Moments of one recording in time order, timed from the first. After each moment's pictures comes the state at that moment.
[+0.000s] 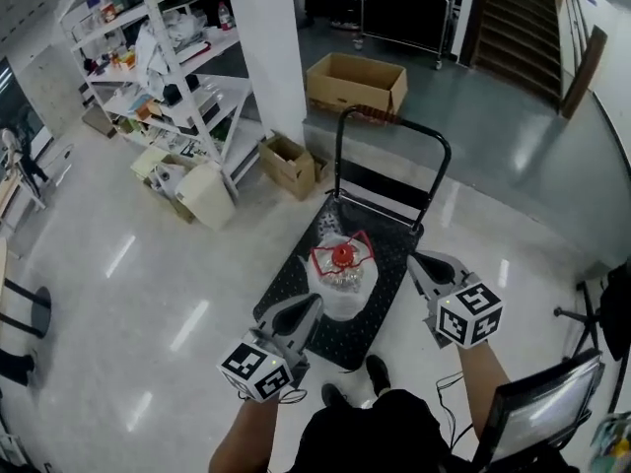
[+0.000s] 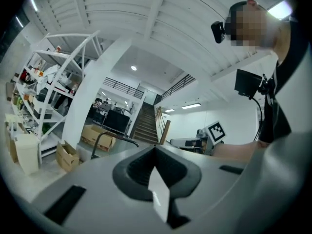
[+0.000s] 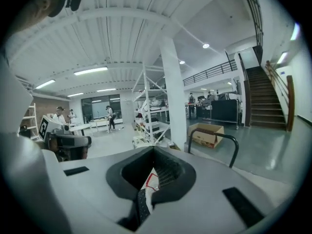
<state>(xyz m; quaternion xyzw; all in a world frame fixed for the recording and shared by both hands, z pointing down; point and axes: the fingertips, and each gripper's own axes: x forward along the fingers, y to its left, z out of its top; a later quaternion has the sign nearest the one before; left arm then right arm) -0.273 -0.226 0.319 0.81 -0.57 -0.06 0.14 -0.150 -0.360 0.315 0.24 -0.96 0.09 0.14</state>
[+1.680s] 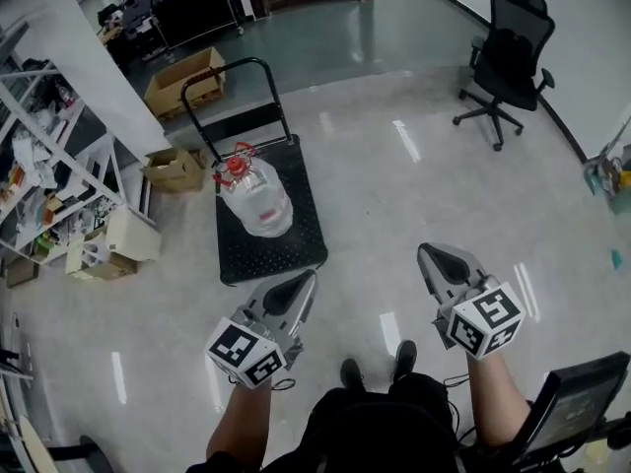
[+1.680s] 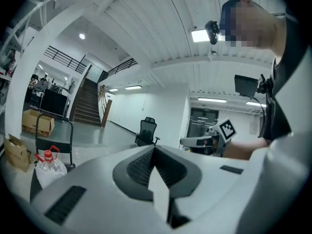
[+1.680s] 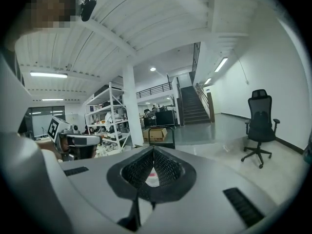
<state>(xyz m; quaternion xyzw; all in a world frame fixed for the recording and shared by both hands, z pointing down) -0.101 0.180 0.301 0.96 -0.24 0.03 0.11 0.079 0.200 0.303 0.57 -0.81 0.13 0.05</state>
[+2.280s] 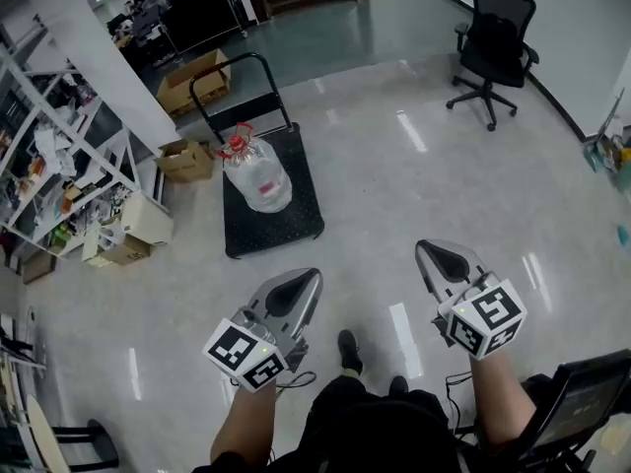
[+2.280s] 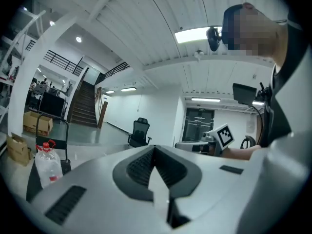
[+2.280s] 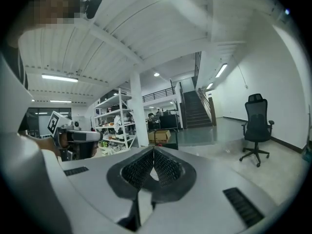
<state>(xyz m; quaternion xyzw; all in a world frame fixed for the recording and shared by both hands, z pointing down) -0.076 0.401 0.273 0.97 -0.24 0.03 0.10 0.089 0.413 0.290 0.56 -0.82 0.10 0.03</state>
